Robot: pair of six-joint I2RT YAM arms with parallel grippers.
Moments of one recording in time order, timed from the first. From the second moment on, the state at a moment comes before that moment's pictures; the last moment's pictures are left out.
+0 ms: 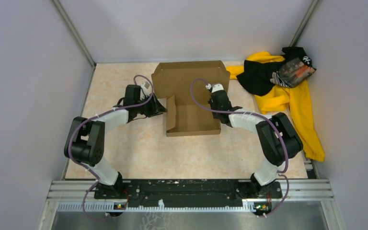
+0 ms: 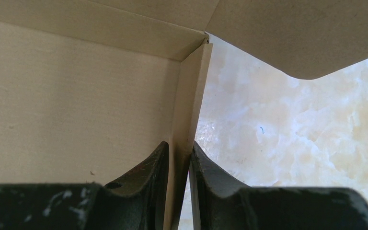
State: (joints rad) left arm -0.26 1.66 0.89 0.06 0.44 -0.60; right arm 0.50 1.66 0.89 0.01 0.28 0.07
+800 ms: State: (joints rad) left arm -0.33 1.71 1.02 -0.16 0.35 -0.50; right arm 0.50 1.66 0.89 0.01 0.26 0.07
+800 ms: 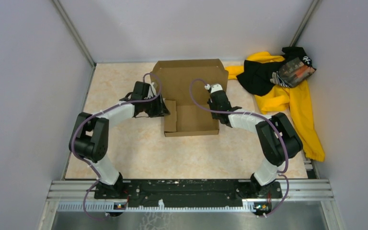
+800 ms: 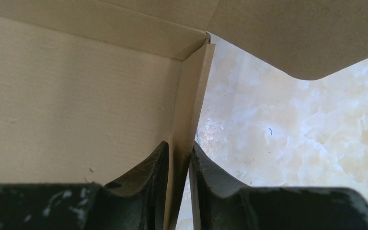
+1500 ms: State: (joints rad) left arm -0.48 1.80 1.20 -0.42 -0.06 -0.44; right arm 0.51 1.66 0.89 0.02 0.26 0.09
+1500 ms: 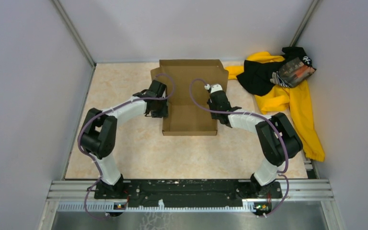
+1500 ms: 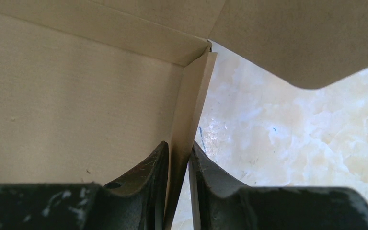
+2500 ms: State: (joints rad) left arm -0.62 1.89 1.31 -0.57 -0.44 -0.44; right arm 0.52 1.64 0.86 0.04 0.23 0.11
